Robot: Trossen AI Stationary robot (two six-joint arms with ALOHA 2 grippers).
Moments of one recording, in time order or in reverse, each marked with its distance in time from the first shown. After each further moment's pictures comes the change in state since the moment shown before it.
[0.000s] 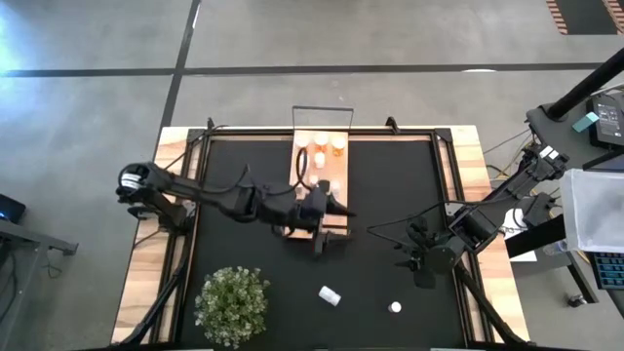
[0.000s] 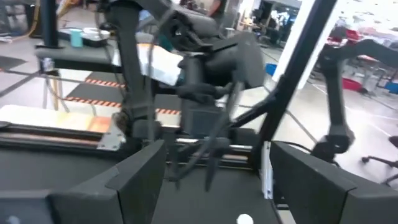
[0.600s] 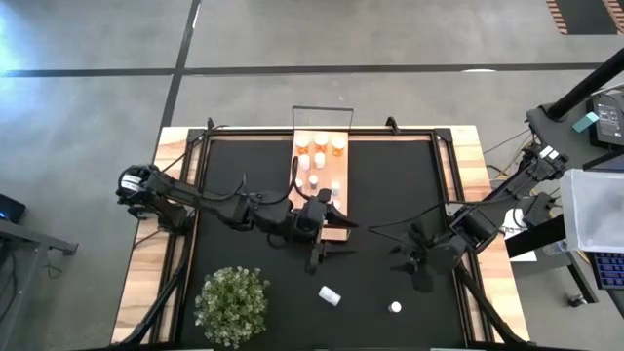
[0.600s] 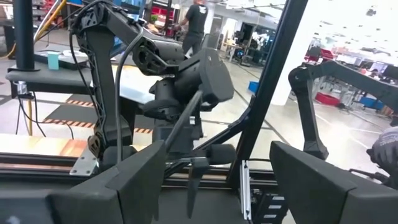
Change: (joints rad) left arm -0.064 0.011 0.005 0.105 -0.014 0.001; right arm 0.000 0.000 0.000 0.120 0.001 0.000
